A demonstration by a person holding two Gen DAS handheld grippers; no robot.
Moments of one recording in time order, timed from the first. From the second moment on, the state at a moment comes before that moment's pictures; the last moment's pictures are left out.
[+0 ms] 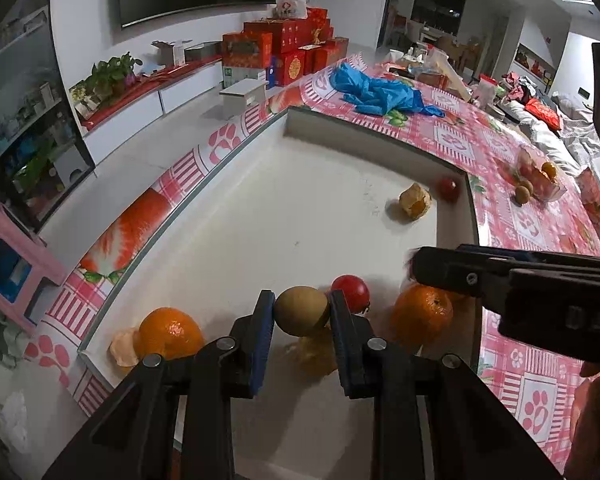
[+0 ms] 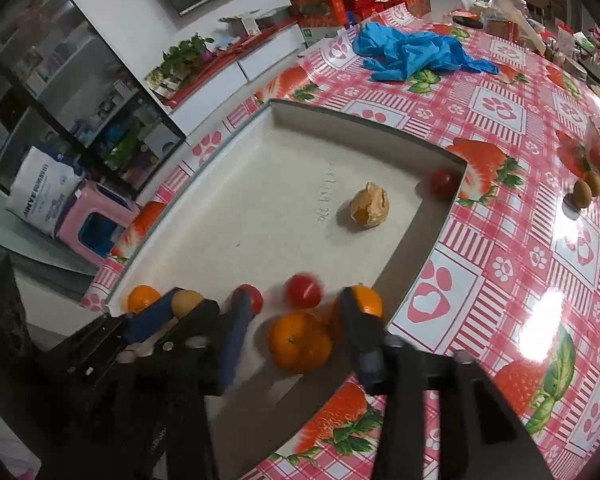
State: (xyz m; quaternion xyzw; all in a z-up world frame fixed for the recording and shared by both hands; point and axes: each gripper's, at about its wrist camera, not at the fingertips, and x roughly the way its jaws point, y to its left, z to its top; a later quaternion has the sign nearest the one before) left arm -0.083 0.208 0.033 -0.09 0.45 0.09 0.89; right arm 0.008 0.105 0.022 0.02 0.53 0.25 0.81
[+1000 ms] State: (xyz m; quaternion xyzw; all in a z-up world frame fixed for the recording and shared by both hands) left arm -0.089 0.169 0.056 -0.05 0.43 0.09 0.90; right arm -0.003 0.035 0.024 0.07 0.54 0.21 0.81
